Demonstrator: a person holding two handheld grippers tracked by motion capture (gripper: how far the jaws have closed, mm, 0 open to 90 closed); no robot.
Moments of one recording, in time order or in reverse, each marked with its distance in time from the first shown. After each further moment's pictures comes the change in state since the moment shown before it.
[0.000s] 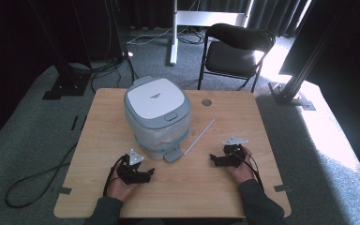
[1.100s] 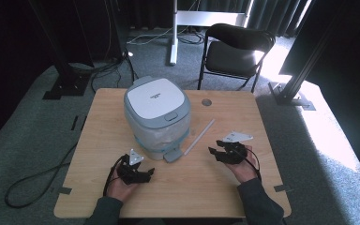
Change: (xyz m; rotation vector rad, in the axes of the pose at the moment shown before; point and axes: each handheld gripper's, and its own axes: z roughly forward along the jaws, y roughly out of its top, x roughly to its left) left arm 0.000 0.000 0.000 0.001 0.003 -0.001; right arm 0.027 0.041 -0.056 -0.117 0.087 -0.077
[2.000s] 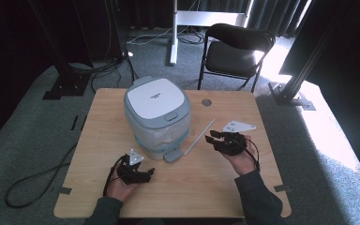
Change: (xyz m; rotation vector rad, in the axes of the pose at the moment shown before) left arm 0.000 0.000 0.000 -0.002 0.001 -0.003; right arm 0.012 0.049 -0.024 -0.110 0.056 -0.025
